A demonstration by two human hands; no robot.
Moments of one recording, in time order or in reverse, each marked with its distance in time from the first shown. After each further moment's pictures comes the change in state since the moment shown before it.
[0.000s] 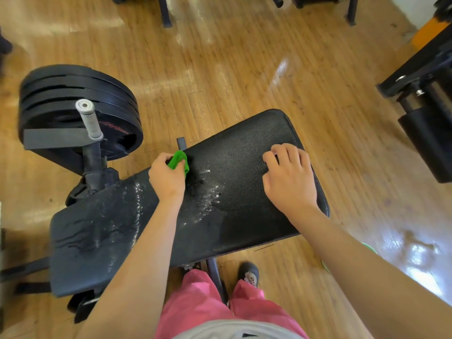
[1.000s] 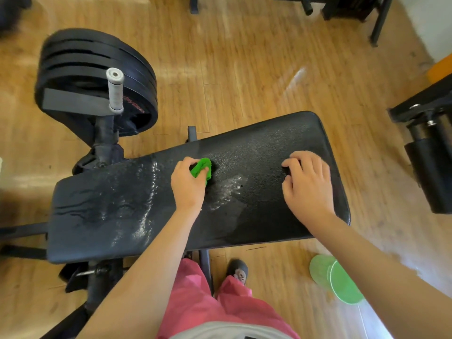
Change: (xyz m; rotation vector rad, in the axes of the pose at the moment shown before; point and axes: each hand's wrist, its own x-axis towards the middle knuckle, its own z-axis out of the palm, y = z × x) left_hand -0.035 -0.038 -0.012 -0.086 -0.079 0.019; right_hand -0.009 -0.017 -0.007 0.221 -0.007 -0.004
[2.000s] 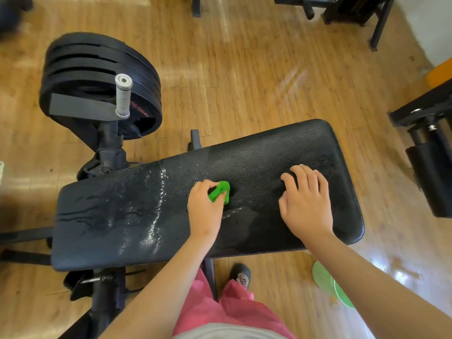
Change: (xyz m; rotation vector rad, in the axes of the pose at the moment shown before) left_hand -0.034 -0.001 -0.005 -0.017 -0.094 0.043; right_hand -0.009 -0.025 0.015 -0.259 -0.101 -0.024
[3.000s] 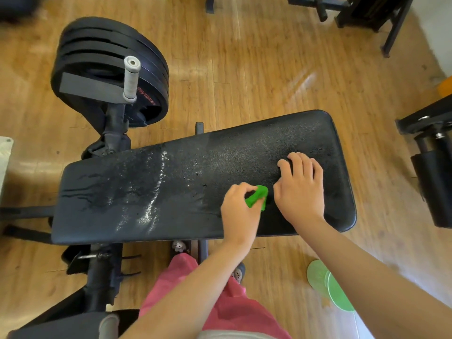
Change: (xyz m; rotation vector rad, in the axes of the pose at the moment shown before) left_hand -0.068 0.047 0.042 -0.149 -0.011 0.019; right_hand -0.001 -0.001 0.001 -0.001 0.021 -0.014
